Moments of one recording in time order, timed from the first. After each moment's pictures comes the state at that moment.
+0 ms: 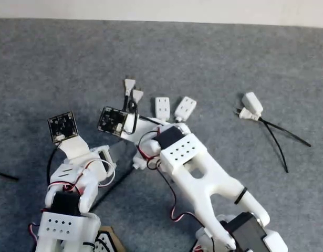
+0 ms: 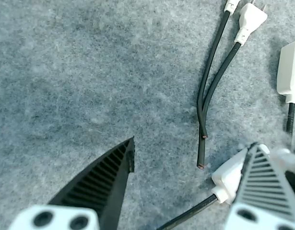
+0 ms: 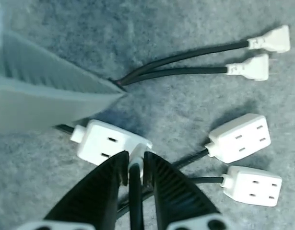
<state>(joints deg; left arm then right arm) 1.6 -85.8 85.0 51.2 -10.9 -39.4 -14.0 33.2 49.5 41.5</state>
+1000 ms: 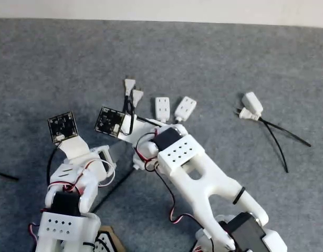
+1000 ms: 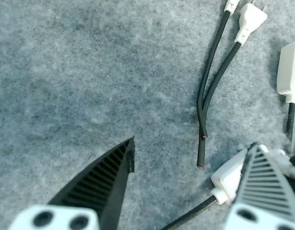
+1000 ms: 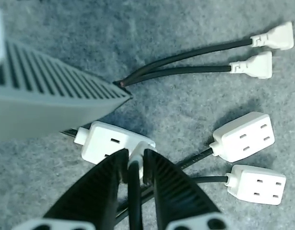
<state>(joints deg) 1.6 -85.8 85.0 51.2 -10.9 -41.4 -14.0 33.3 49.8 39.5</state>
